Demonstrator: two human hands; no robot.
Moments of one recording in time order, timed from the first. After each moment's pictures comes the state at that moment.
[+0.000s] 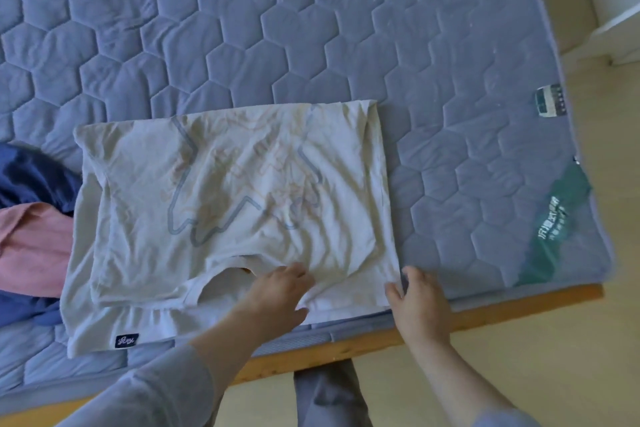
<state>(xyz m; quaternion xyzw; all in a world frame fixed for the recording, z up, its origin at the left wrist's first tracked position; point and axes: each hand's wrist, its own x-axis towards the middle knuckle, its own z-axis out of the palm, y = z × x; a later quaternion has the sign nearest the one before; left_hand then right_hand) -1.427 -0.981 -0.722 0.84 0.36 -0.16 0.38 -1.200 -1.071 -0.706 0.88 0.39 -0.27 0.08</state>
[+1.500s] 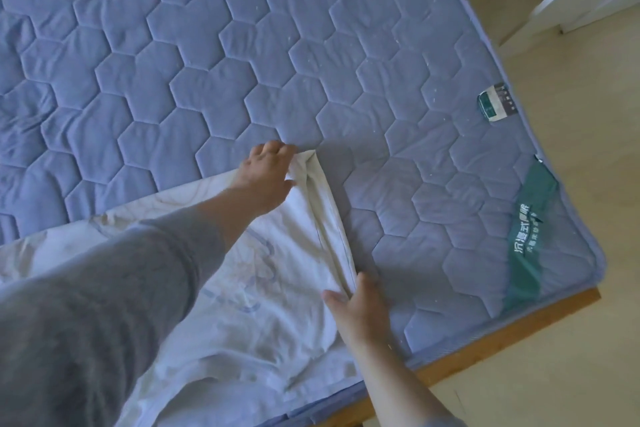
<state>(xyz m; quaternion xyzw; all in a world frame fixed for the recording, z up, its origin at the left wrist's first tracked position) -1.260 -0.744 -0.724 0.85 0.43 -0.11 0.27 -1.192 -0.983 -0.723 0.88 0.19 -0.42 -0.10</state>
